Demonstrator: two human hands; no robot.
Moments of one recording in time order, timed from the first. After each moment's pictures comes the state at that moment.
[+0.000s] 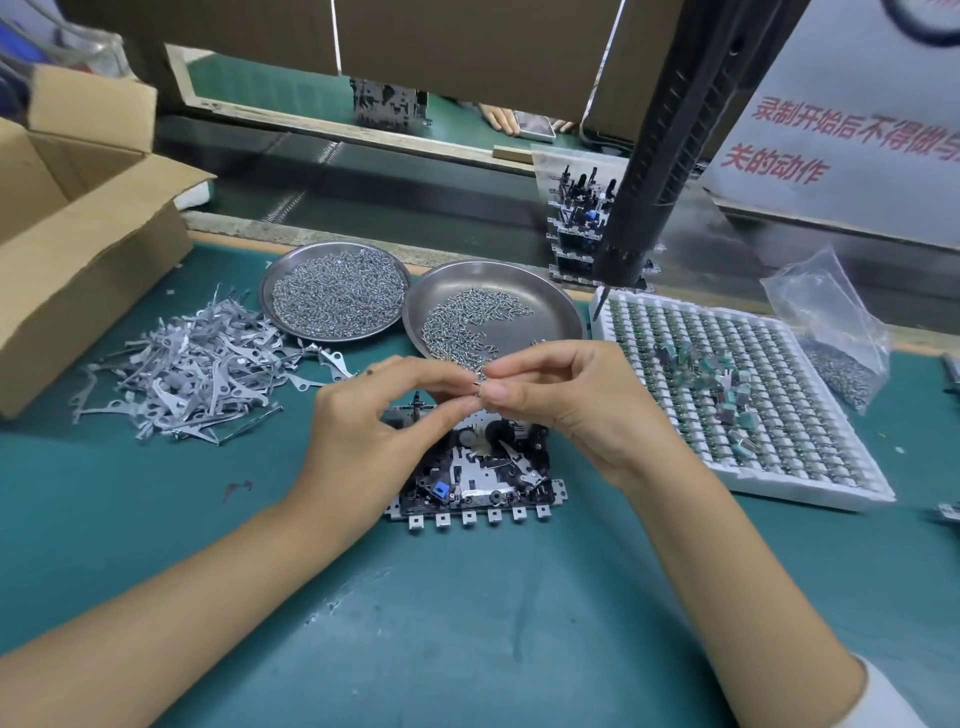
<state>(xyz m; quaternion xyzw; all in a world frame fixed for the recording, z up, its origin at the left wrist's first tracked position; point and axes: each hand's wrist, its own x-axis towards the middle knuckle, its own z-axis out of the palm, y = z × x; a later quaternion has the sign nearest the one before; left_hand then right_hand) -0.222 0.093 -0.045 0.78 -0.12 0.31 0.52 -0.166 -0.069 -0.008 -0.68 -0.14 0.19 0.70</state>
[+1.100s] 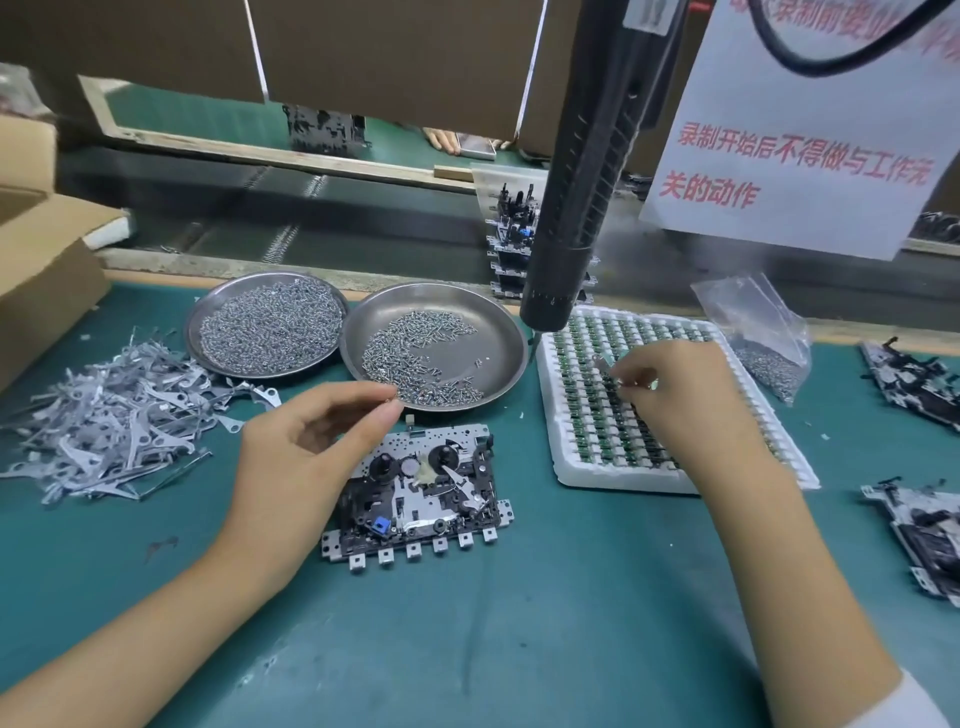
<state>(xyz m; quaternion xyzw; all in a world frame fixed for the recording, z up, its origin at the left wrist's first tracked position) -0.216 0.091 -0.045 0.70 0.00 0.20 0.68 -0.135 -0.173 -0.004 -0.97 -0.06 -0.14 0.17</state>
